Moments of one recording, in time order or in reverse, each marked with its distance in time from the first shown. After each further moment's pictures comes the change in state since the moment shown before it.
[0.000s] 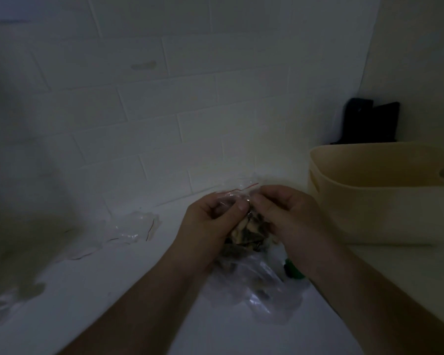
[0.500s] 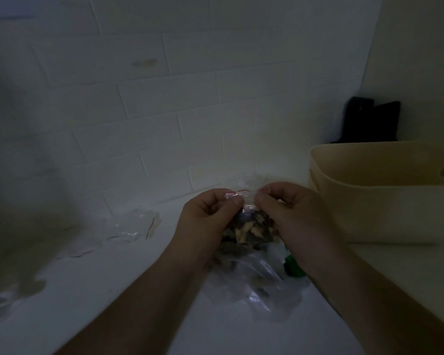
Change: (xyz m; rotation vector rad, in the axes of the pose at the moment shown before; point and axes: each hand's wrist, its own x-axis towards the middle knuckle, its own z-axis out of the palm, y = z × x) left_hand 0.000 0.002 -0.002 0.043 0.077 -0.050; right_hand 0.002 0.002 -0.001 -0.159 0.169 -0.061
